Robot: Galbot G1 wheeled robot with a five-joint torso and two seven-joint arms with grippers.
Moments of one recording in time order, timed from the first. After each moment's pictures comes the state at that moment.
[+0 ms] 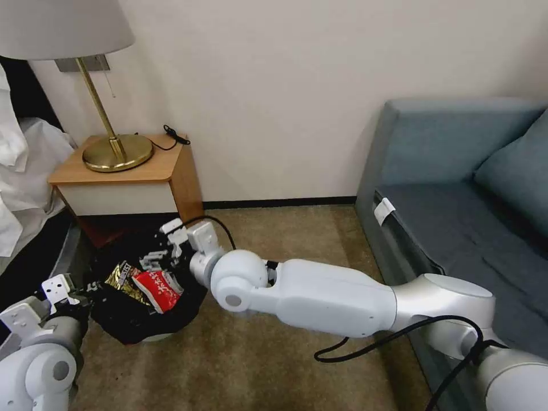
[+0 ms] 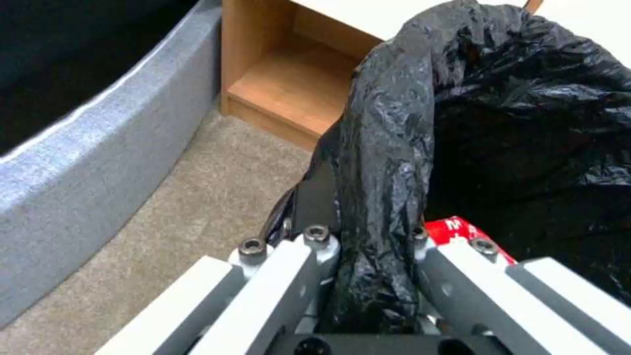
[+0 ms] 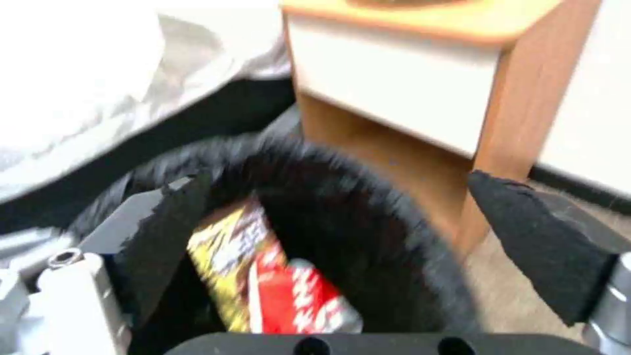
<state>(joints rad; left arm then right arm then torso) 1.44 -1.43 -1.02 -2.21 -0.64 0.74 -0.24 -0.12 1.35 -0.82 1.73 1.23 -0.32 0.56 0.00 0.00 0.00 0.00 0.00</state>
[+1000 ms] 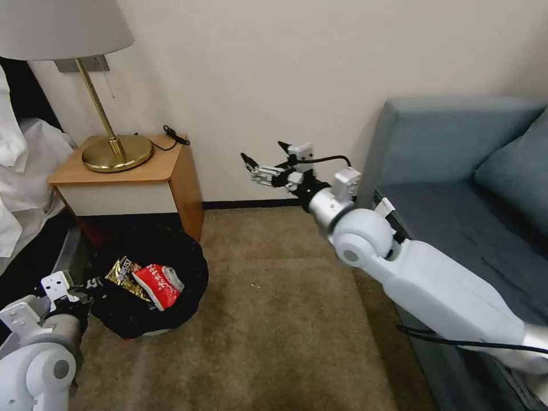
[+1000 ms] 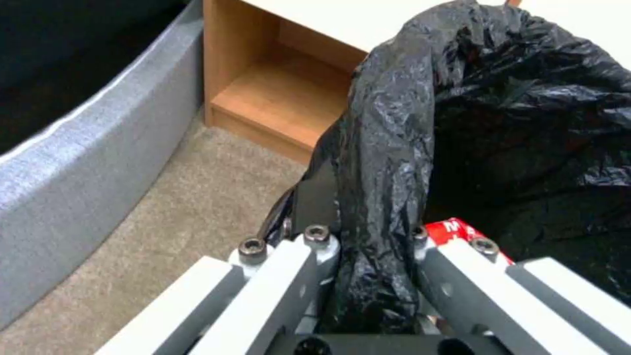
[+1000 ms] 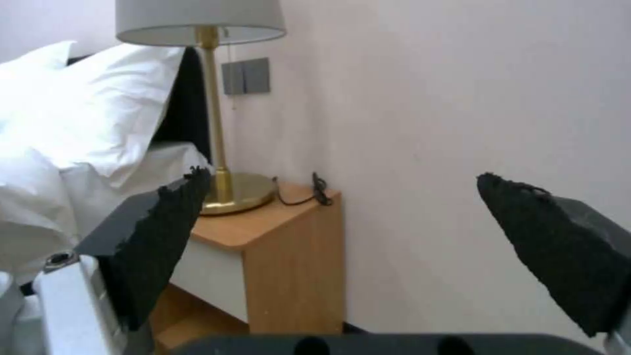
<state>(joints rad) 1.44 -1.45 -1.01 -2.21 -0.60 0.71 -0.19 -0.43 0.91 -0.30 1.96 0.91 -0.11 0.28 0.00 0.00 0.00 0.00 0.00</state>
